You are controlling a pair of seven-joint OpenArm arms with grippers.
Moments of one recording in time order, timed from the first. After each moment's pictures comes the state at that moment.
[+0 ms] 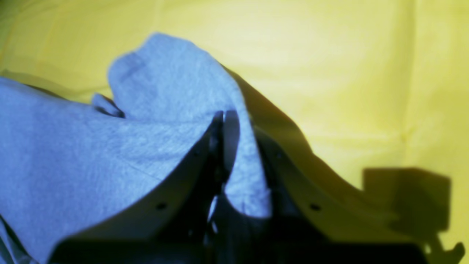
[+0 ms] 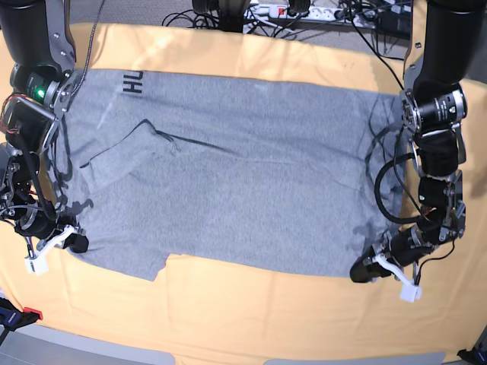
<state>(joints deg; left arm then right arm) -42.8 -21.4 -8.4 35.2 -44.4 -43.8 43.7 33.2 21.9 25.6 46.3 24.4 41.8 -45.9</state>
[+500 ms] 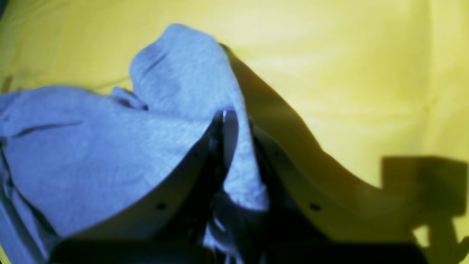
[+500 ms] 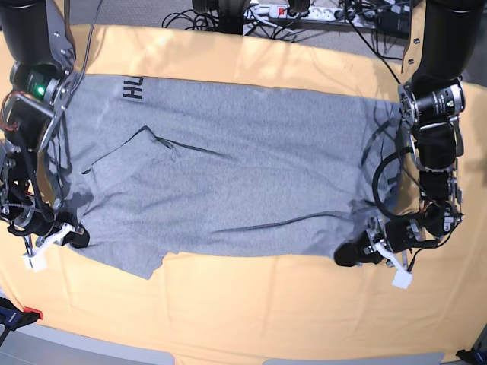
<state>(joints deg) -40.3 -21.3 -8.4 35.2 -68.3 -43.7 67.2 30.2 22.1 25.6 52.0 32.5 41.6 -57.2</state>
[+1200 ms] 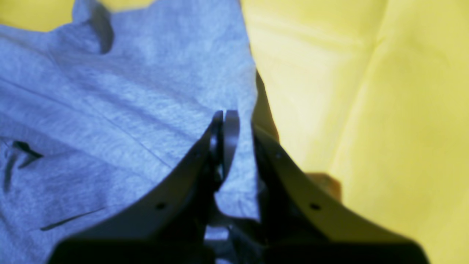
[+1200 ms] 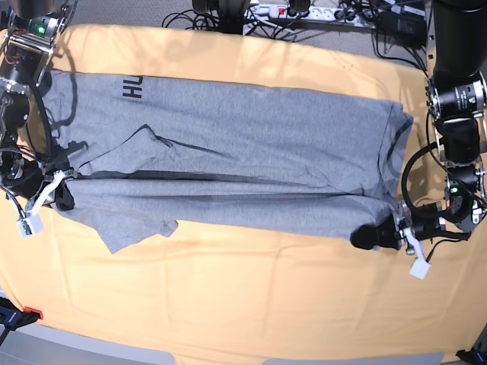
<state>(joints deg) -39.5 -29.0 -0.5 35.4 -86.4 -43.9 81.0 10.6 26.2 22.8 79.5 32.7 41.6 -56.6</state>
